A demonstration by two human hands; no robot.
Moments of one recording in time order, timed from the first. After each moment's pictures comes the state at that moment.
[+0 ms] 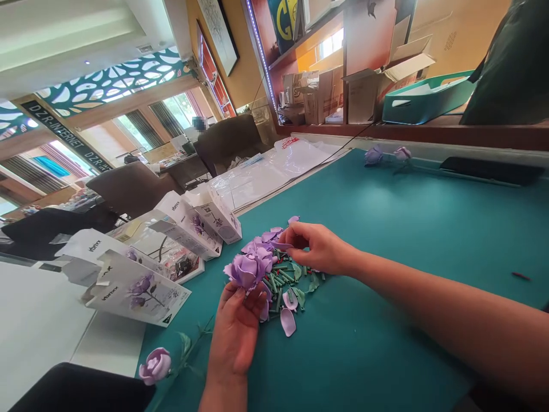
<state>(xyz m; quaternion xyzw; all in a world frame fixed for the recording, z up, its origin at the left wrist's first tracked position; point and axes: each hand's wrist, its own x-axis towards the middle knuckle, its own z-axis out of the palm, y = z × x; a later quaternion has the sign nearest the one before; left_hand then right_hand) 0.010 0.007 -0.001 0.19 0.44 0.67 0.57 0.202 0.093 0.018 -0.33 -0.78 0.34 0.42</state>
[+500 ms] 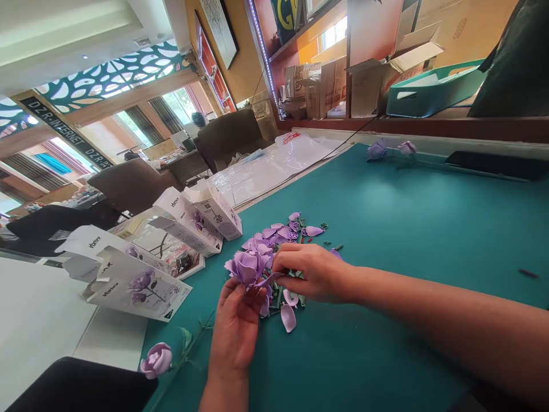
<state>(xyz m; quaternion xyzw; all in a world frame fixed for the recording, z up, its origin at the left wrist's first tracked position) 0.011 0.007 -0.002 0.20 0.45 0.67 0.55 0.189 0.067 0.014 -0.22 -0.88 0.20 0.38</state>
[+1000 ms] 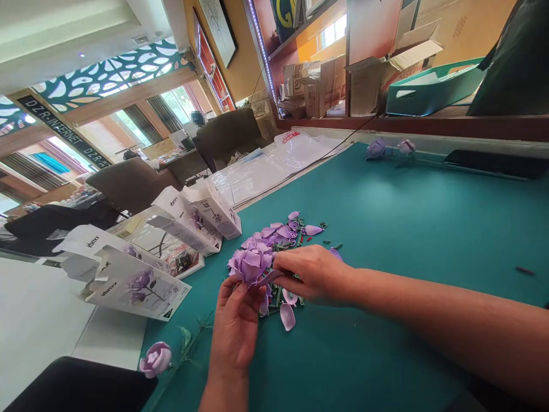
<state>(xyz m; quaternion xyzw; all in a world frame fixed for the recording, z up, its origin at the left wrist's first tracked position) 0.016 0.006 0.002 0.20 0.47 0.67 0.53 0.186 0.063 0.009 -0.30 -0.90 0.11 0.31</state>
